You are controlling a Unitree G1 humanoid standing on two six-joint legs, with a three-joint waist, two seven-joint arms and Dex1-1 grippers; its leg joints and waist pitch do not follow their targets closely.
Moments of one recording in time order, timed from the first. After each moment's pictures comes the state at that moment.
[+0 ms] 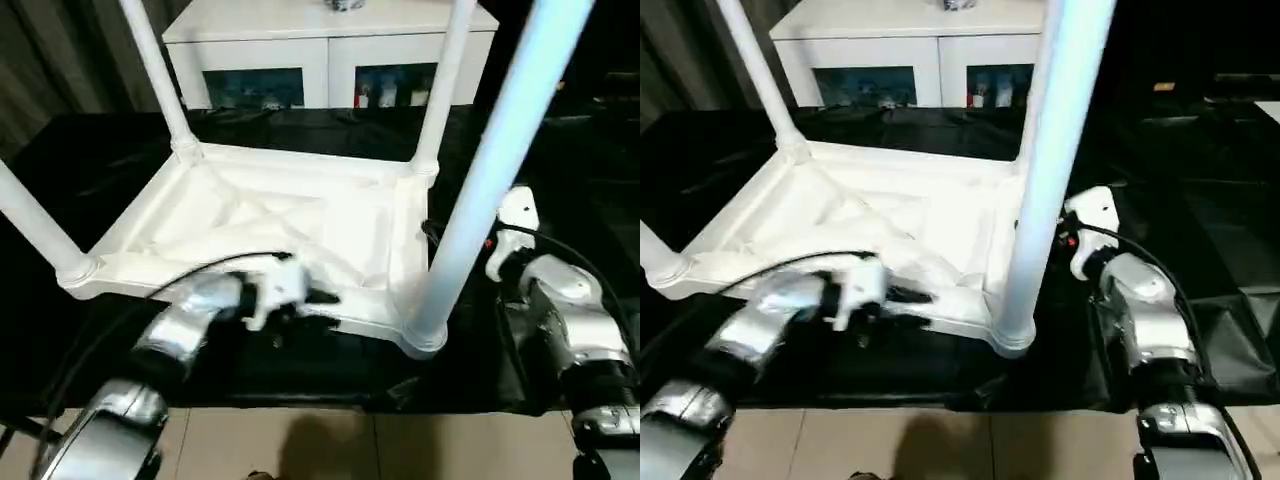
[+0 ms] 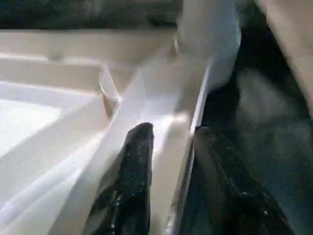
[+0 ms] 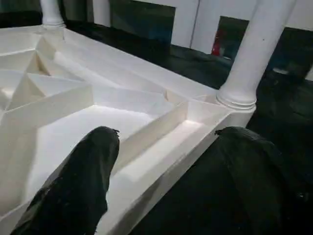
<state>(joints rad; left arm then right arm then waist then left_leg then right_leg) -0.52 0.33 -0.25 0.59 -0.08 -0.20 -1.21 -0.52 -0.38 -0.07 0.57 0.14 -0.01 0.60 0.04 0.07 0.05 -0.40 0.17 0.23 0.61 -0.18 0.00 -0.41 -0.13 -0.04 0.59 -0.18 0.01</state>
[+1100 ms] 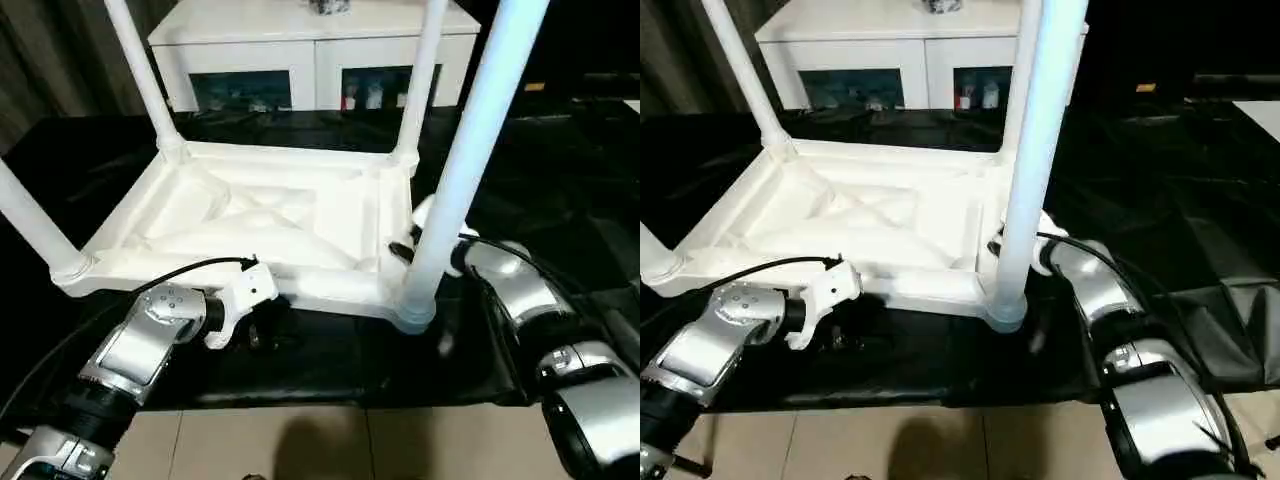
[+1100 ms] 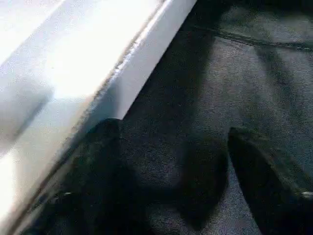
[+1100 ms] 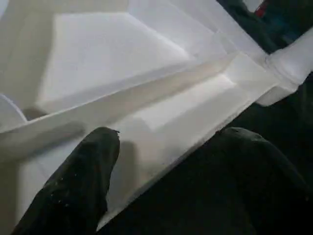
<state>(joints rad) -0.39 0.50 -0.30 0.23 0.02 0.34 -1.05 -0.79 -0.36 0.21 0.98 -0.21 -0.09 0.51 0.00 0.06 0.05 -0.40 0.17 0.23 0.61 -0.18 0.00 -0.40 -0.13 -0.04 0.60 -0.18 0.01</state>
